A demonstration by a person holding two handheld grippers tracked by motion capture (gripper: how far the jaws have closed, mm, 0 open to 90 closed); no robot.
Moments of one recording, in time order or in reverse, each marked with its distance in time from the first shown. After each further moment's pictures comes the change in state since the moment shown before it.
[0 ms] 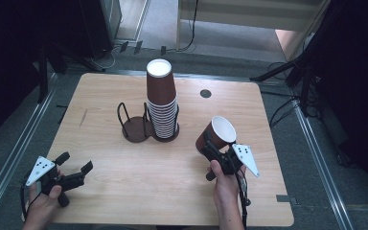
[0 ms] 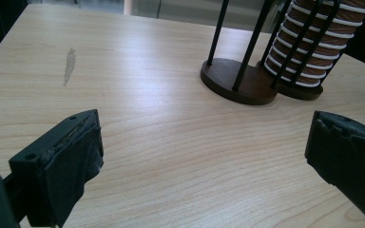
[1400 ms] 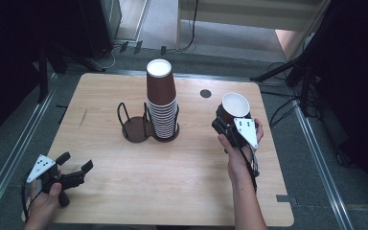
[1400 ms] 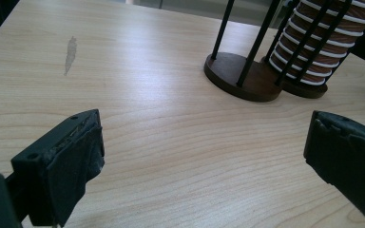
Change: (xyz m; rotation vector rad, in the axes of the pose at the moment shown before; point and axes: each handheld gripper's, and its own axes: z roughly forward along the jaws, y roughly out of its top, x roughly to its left) left arm 0.003 0.001 0.003 0.032 0.003 -0.030; right arm -0.029 0.031 0.068 -0.100 -0.143 -0.337
